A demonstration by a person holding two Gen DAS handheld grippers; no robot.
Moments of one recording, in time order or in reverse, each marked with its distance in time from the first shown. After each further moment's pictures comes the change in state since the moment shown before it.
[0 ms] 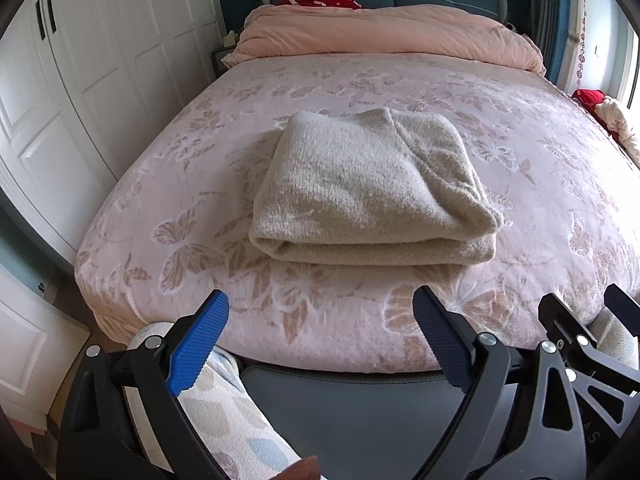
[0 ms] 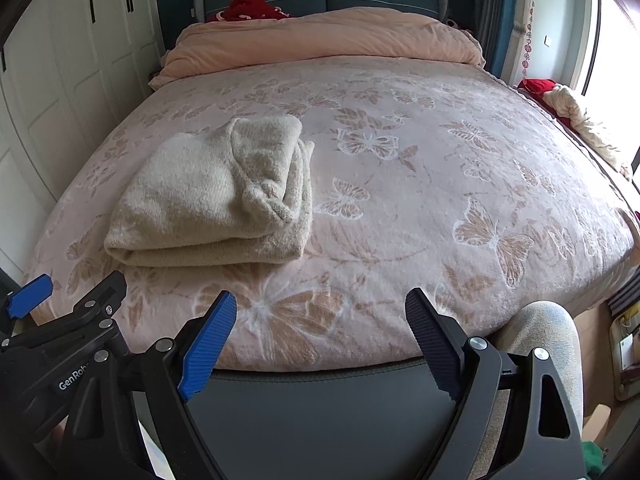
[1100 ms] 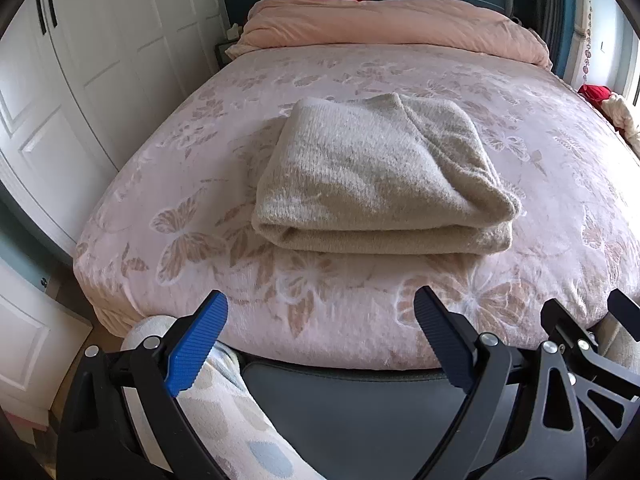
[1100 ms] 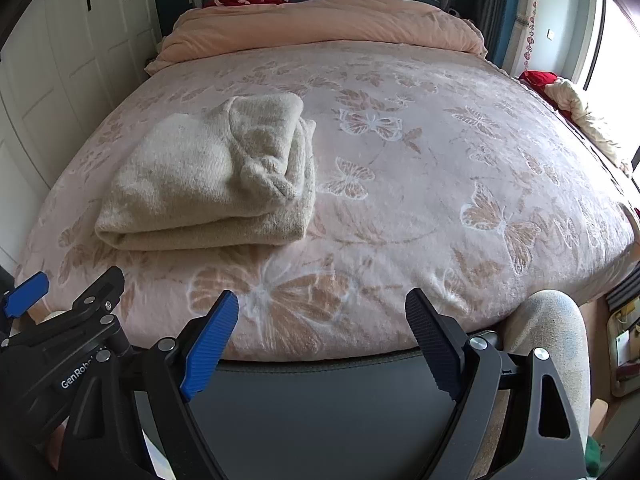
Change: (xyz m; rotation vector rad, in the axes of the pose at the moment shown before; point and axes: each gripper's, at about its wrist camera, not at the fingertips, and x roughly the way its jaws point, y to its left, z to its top) left arm 0.016 0.004 -0.008 -0.001 0.025 0.016; right arm 0.015 0.007 -0.008 -0.003 0.050 -0.018
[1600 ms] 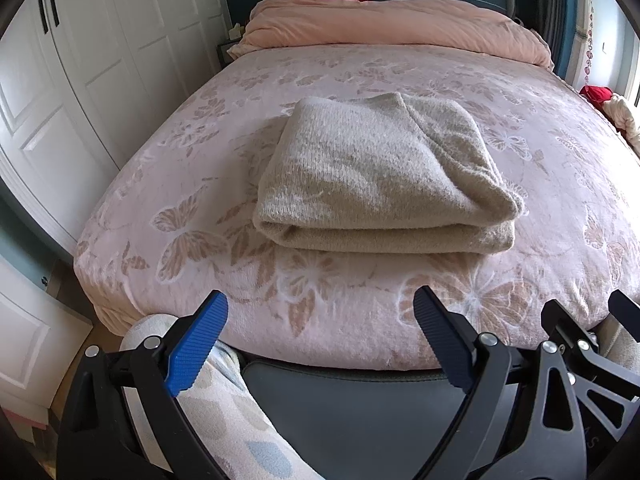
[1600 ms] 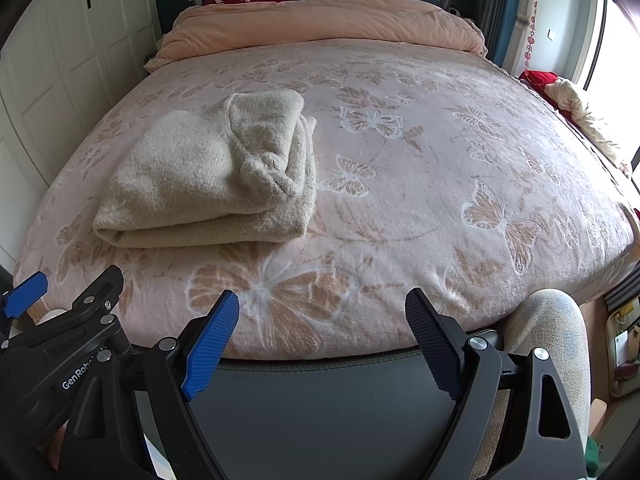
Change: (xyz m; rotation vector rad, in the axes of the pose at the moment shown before) left arm 0.001 0.000 -0.002 0.003 -0.008 0.007; right arm 0.001 0.001 0.000 0.000 0.003 -0.002
